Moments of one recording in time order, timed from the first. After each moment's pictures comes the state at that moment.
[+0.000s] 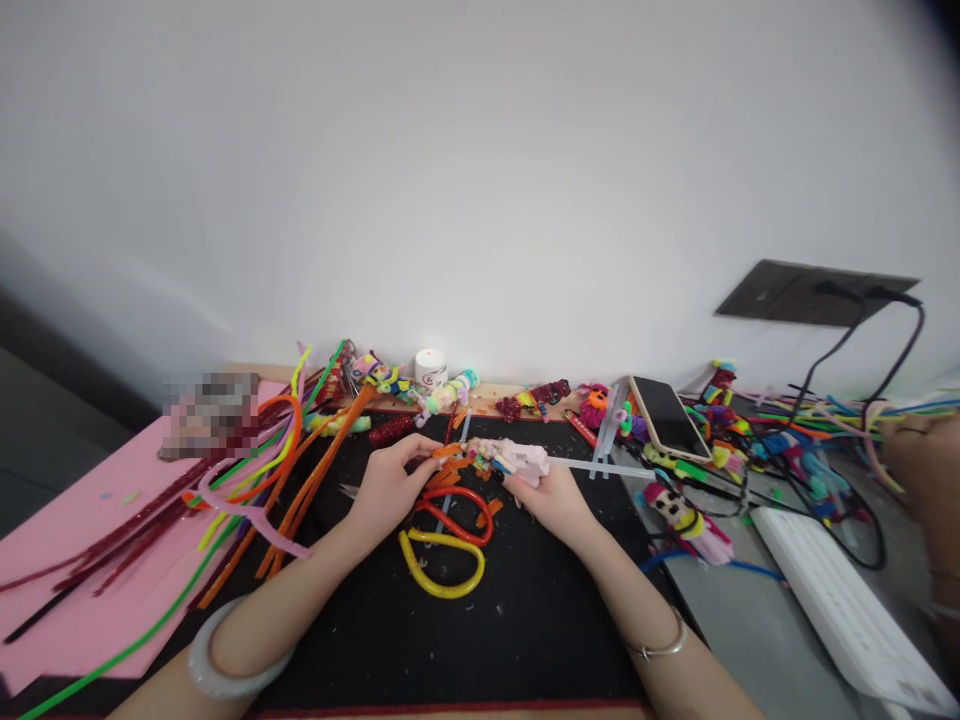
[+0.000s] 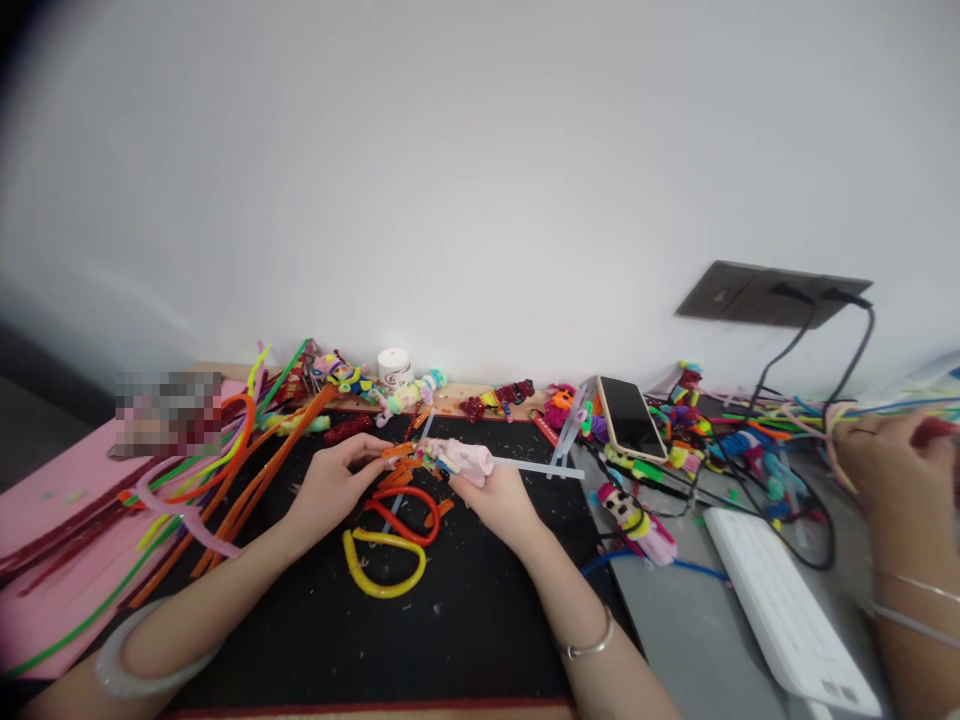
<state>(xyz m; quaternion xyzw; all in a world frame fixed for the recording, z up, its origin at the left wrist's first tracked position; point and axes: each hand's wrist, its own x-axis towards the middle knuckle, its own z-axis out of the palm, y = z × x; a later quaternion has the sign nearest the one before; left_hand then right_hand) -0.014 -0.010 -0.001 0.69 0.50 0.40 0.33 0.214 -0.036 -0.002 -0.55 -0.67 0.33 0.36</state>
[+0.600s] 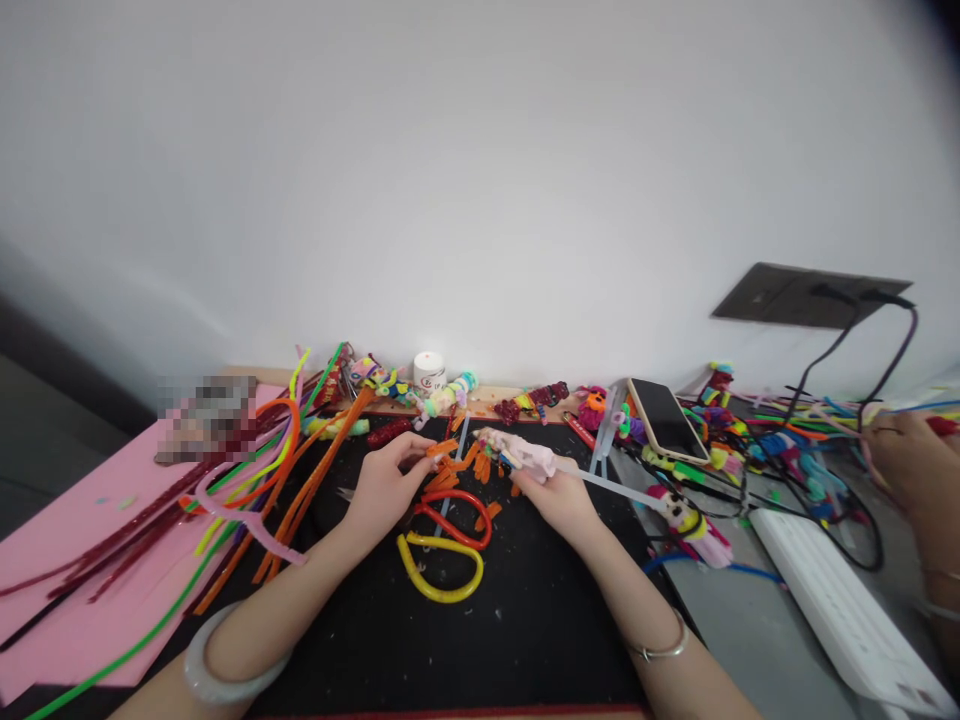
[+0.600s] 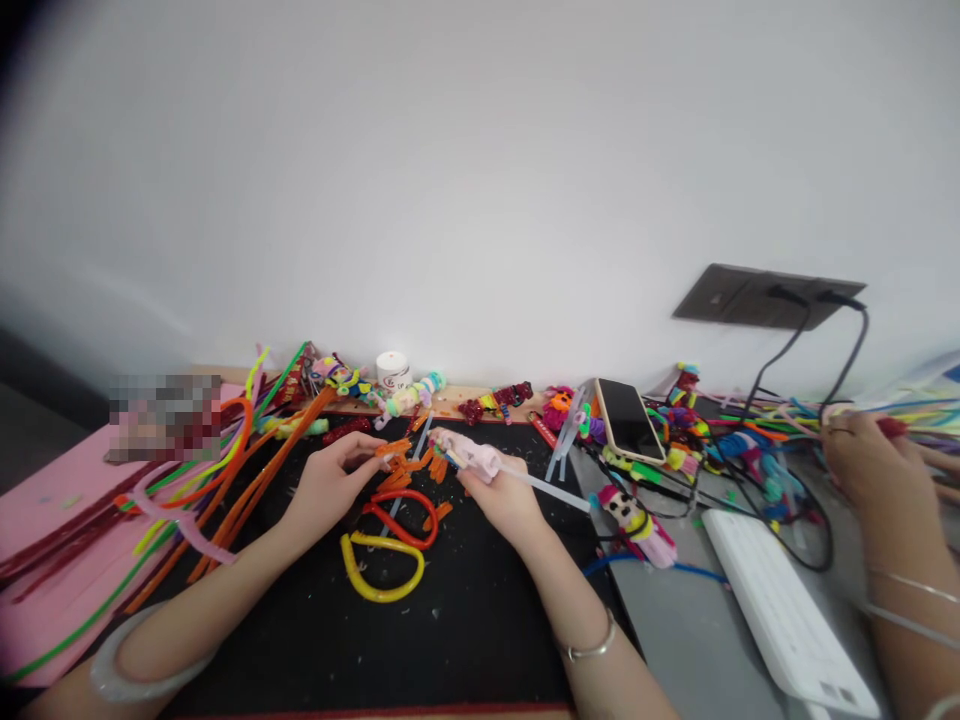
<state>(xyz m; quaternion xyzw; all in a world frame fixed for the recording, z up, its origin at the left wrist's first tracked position) -0.014 -0.008 -0.004 0.66 0.51 0.43 0.35 0.222 -0.033 0.004 -0.59 -0.69 0.23 0.35</state>
